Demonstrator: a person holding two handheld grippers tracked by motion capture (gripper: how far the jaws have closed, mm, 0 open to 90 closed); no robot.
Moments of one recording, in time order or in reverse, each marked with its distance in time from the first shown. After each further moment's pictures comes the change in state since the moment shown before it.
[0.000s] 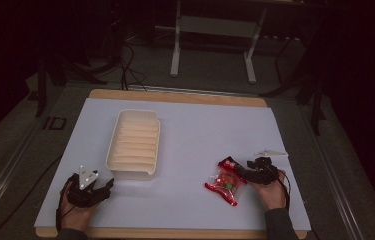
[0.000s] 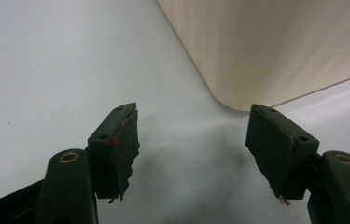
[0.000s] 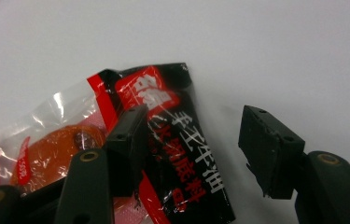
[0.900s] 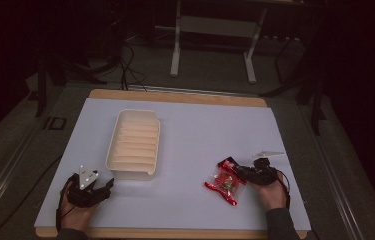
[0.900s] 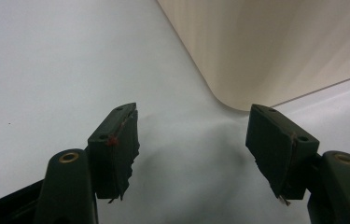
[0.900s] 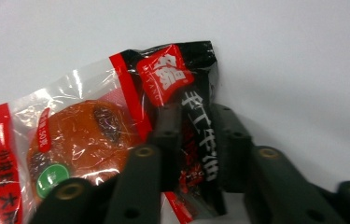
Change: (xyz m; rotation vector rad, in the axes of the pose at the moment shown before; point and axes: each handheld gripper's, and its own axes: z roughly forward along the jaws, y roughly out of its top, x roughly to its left) left arm 0.000 0.000 0.000 0.002 0.001 0.000; right arm -0.001 -0.002 0.002 0.075 0.091 -0.012
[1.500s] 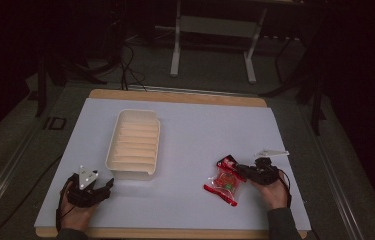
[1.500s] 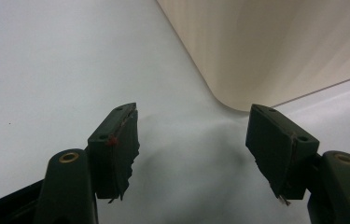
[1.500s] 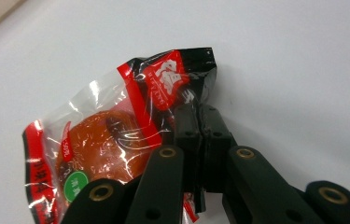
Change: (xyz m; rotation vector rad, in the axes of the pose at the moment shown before) left arm 0.000 0.000 0.000 -0.003 -0.001 -0.002; right arm 0.006 0.006 -0.012 -0.052 0.025 -0.033
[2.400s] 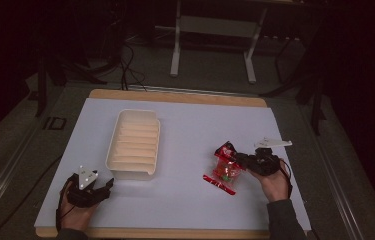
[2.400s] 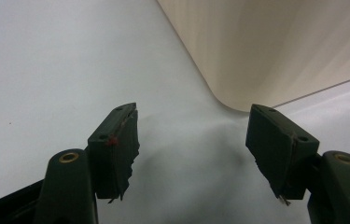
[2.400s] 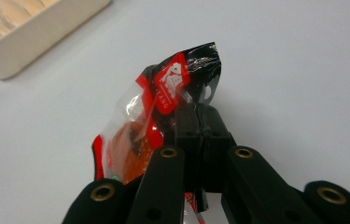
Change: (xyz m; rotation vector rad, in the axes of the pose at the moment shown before) left arm 0.000 0.000 0.000 -0.002 0.000 -0.005; right arm 0.016 0.039 -0.020 -0.083 0.003 -0.081
